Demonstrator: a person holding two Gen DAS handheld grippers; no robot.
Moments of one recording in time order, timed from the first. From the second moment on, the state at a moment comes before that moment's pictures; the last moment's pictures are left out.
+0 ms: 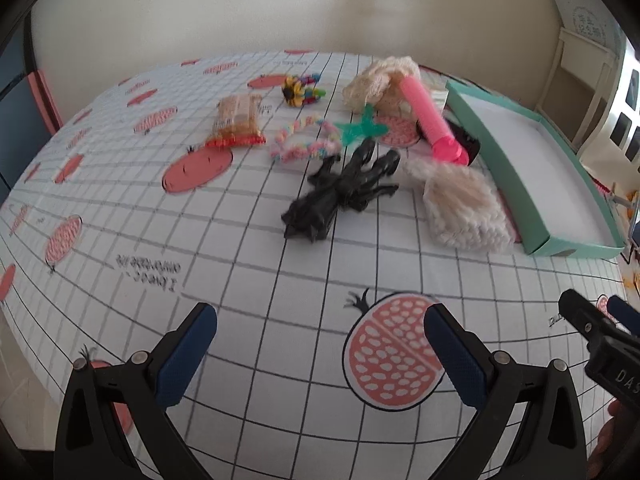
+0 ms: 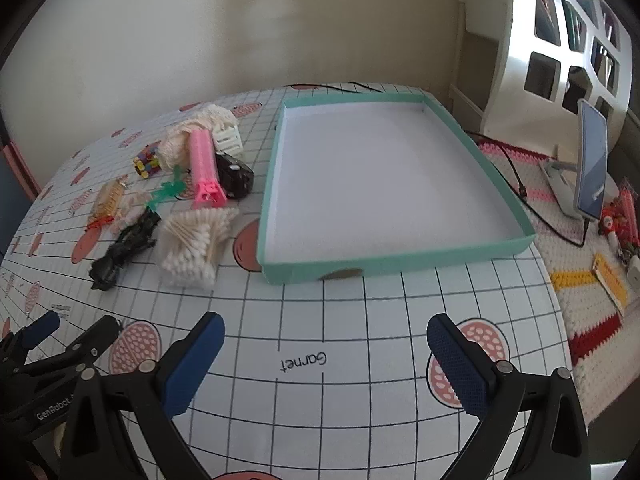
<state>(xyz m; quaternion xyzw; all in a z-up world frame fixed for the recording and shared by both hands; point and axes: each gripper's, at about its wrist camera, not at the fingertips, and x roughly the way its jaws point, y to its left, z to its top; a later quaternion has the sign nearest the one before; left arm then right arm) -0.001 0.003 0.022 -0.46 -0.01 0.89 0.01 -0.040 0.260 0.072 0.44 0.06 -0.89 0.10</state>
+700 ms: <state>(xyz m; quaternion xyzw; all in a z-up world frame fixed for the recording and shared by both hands) -0.080 -0.027 0.110 -0.53 -0.02 0.85 0.00 -0.086 0.188 0.143 0.49 0.08 -0.85 0.19</state>
